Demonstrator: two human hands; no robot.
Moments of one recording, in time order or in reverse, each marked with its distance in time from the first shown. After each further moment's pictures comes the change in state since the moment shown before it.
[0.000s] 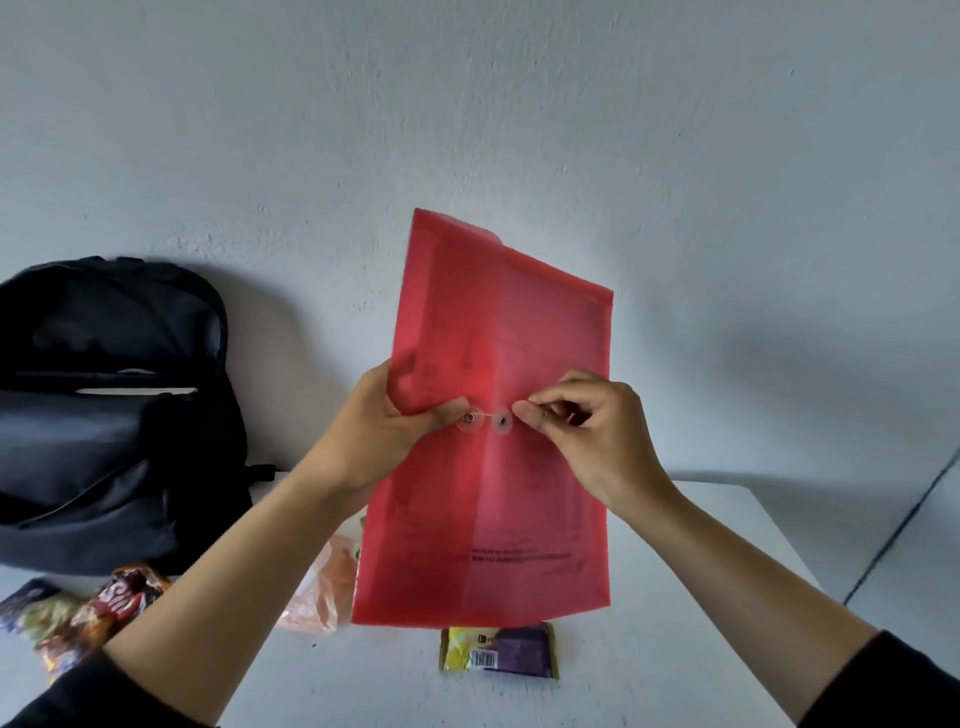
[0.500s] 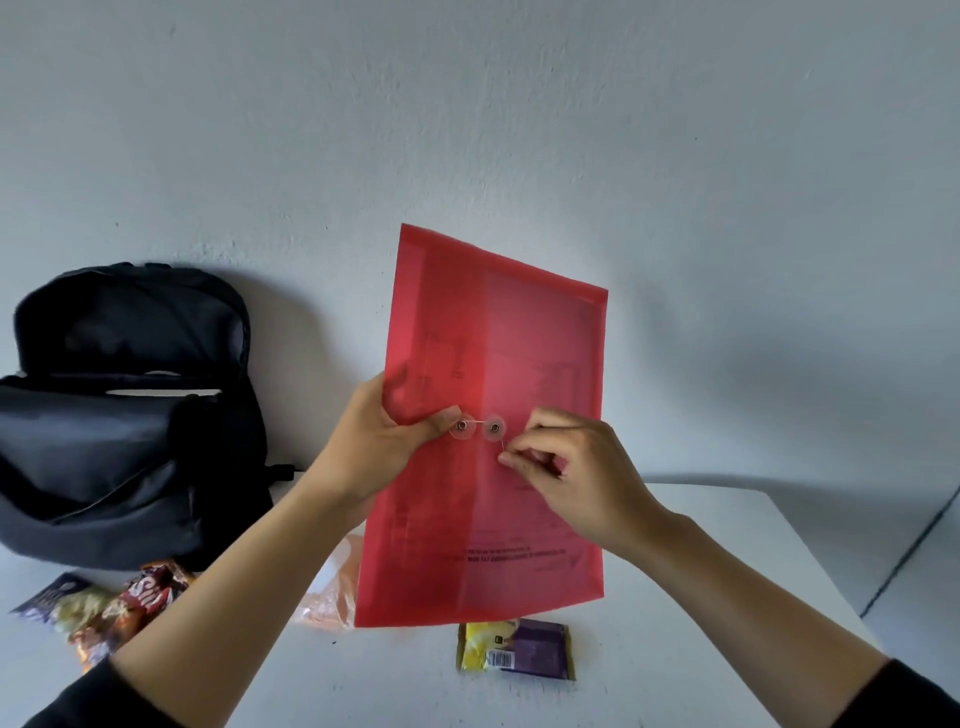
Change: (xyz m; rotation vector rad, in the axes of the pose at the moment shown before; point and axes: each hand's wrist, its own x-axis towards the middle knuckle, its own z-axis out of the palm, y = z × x) left_hand -0.008 -0.006 -0.014 -0.023 0.087 -0.042; right_hand -0.019 -0.002 0.016 -0.243 -0.237 -0.254
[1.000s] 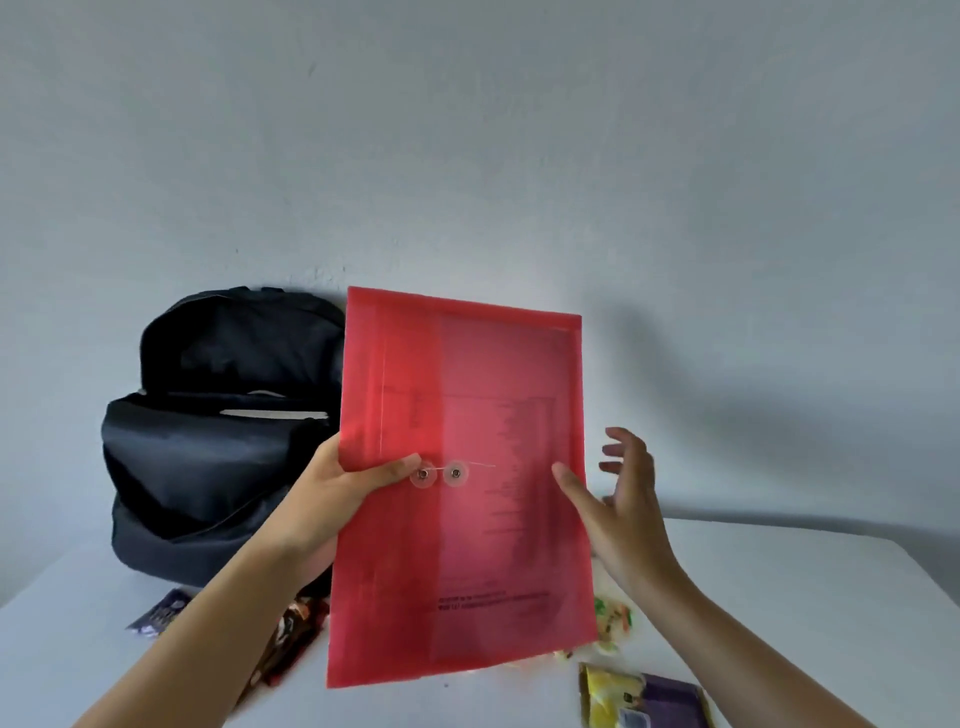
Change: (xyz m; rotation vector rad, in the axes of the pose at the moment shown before) left_hand -0.017 0.000 -0.148 -0.024 0.084 -0.219; right_hand 0.023 -0.026 0.107 0.289 0.208 0.678
